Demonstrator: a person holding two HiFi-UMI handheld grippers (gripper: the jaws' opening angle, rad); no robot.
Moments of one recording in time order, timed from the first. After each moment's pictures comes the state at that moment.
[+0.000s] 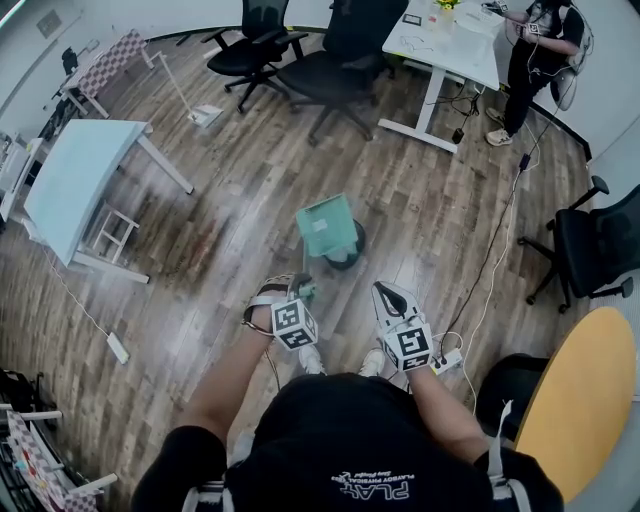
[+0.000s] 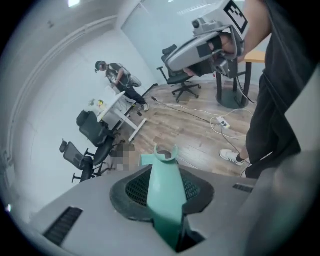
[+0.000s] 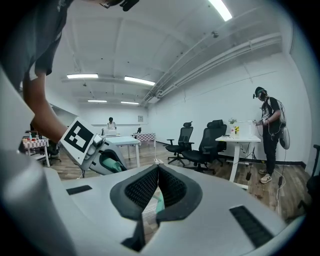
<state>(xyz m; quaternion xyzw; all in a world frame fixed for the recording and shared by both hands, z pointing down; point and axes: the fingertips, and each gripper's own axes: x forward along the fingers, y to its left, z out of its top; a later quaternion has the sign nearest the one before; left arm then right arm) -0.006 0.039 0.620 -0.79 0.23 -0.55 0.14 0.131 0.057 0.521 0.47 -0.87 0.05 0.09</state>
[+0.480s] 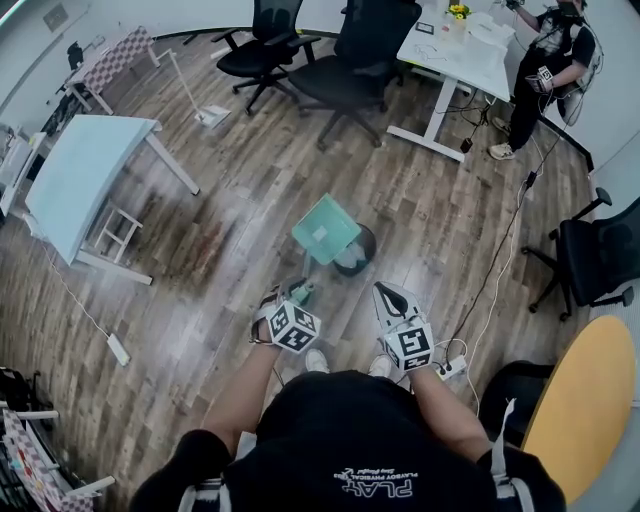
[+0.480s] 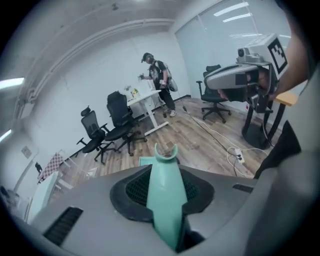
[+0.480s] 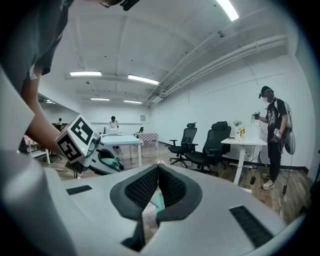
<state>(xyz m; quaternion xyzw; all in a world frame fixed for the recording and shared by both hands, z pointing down) -0.068 0.015 0.608 -0.81 0.39 -0.44 -0.01 0.078 0.035 0.516 0.46 -0.88 0.04 0.09</state>
